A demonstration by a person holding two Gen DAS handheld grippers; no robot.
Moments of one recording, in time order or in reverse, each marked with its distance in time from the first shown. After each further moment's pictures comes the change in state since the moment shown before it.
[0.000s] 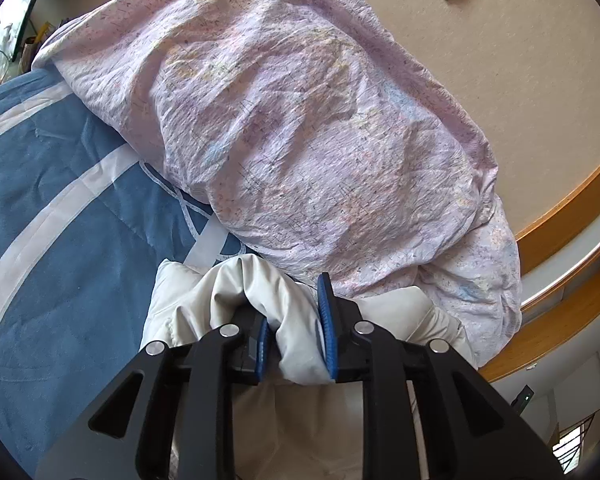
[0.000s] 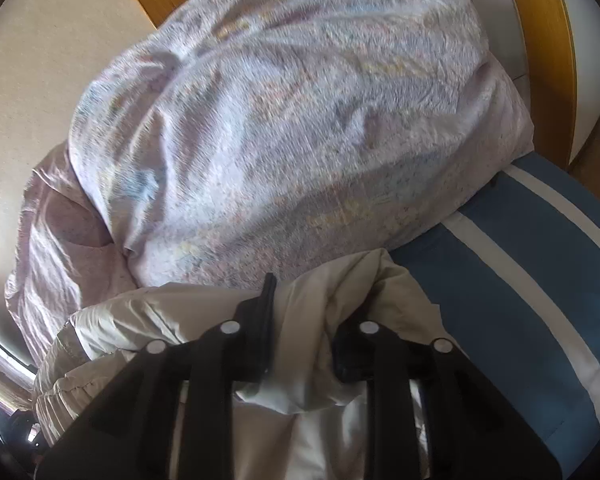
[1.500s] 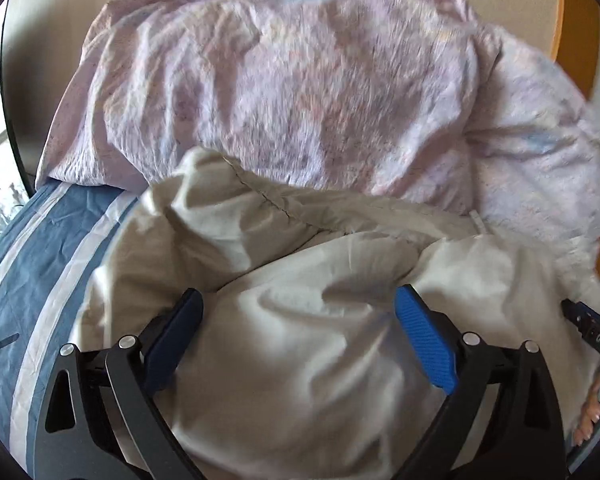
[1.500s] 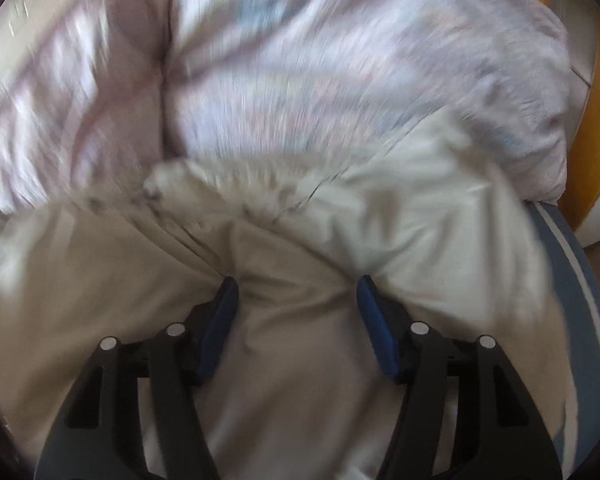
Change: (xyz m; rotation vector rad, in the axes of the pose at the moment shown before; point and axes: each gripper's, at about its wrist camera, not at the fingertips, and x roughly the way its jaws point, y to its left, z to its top) left arm 0.038 -0.066 -0.075 0.522 -0.013 0.354; right arm -0.007 0.050 -0.084 -0.433 0.011 -0.096
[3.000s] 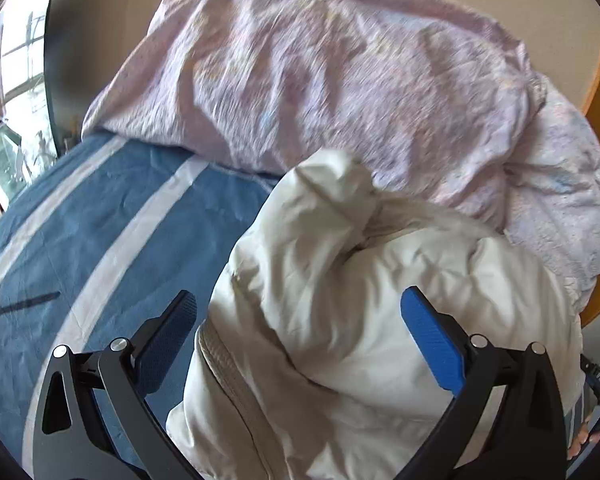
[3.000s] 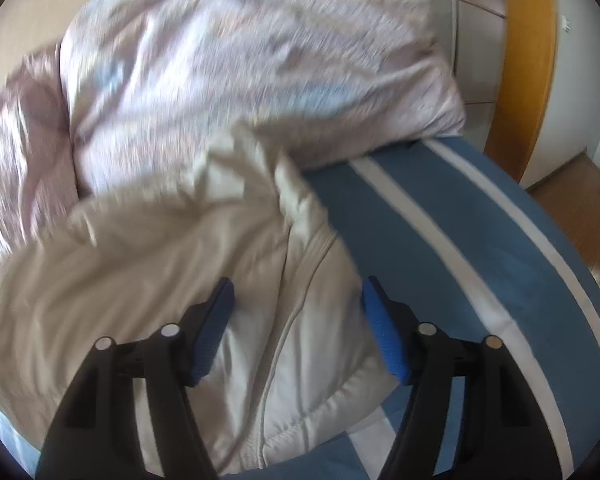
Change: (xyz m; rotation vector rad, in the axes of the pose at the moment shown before) left arm -0.007 0.068 -0.017 -0.159 0.061 0.048; right arm -0.008 -0.085 -0.051 0.191 0.081 -0.174
